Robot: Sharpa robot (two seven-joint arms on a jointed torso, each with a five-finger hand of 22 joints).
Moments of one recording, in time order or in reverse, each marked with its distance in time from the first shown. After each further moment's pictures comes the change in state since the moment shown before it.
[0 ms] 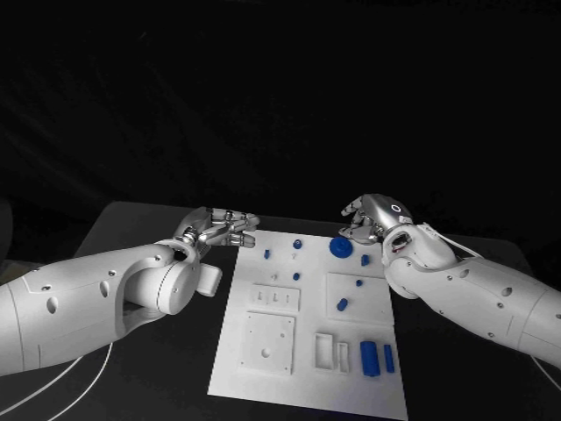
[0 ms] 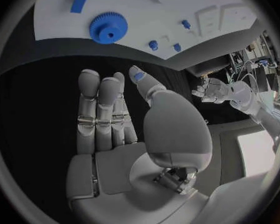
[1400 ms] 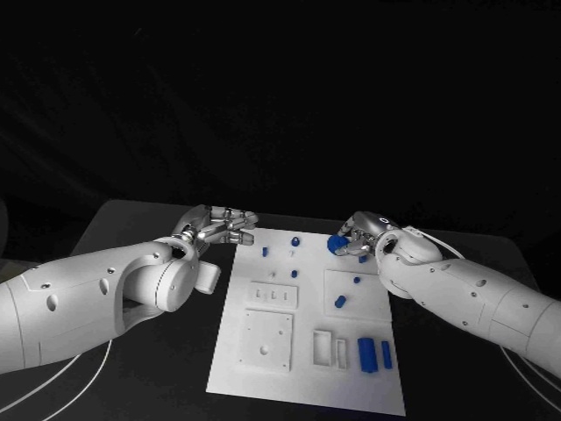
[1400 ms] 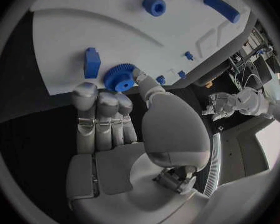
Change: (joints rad) left arm 0.000 0.015 -0.001 -0.023 -0.002 0.024 0.001; left_hand 0.000 0.000 0.008 0.003 0.000 0.003 -0.003 0.000 0.000 0.000 0.000 0.000 0.000 0.000 0.000 0.000 0.000 0.000 -0.007 0.000 0.007 0.004; right arm -0.016 0.096 0.007 -0.192 0.093 0.229 0.039; right_hand -0.007 0.036 -0.109 0.030 0.029 -0.047 0.000 0.000 0.001 -0.135 0.018 0.760 0.778 -0.014 0.022 0.171 0.343 0.000 0.003 0.015 0.206 0.212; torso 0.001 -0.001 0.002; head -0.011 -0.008
